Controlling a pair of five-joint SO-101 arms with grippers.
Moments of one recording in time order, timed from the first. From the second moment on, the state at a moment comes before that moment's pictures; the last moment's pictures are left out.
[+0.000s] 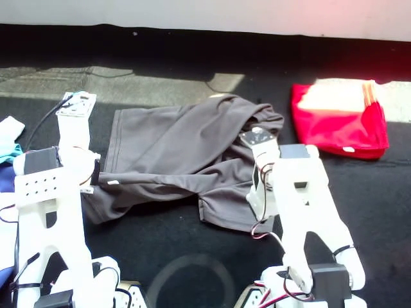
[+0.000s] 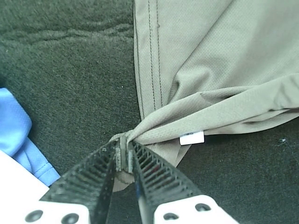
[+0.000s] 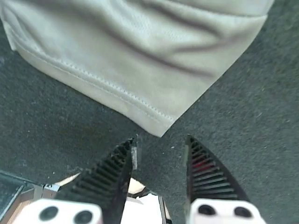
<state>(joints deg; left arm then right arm) -21.0 -32.9 39.4 71.0 -21.0 -11.9 -16.9 38.0 82.1 19.1</state>
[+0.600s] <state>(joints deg) -21.0 -32.9 39.4 71.0 -21.0 -18.1 -16.9 45.1 70.4 19.2</state>
